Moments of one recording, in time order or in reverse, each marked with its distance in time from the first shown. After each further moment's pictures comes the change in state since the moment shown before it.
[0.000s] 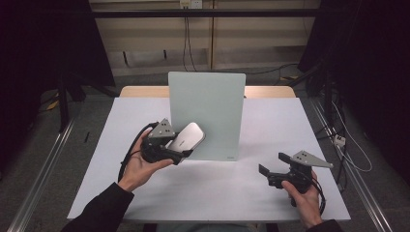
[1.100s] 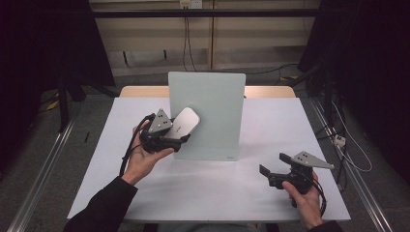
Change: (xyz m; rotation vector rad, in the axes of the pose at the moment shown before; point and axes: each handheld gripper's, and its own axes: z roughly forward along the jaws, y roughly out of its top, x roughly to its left) left arm 0.018 0.006 0.001 -0.099 0.177 0.026; right arm 0.000 -0.001 -0.003 -0.002 -0.012 0.001
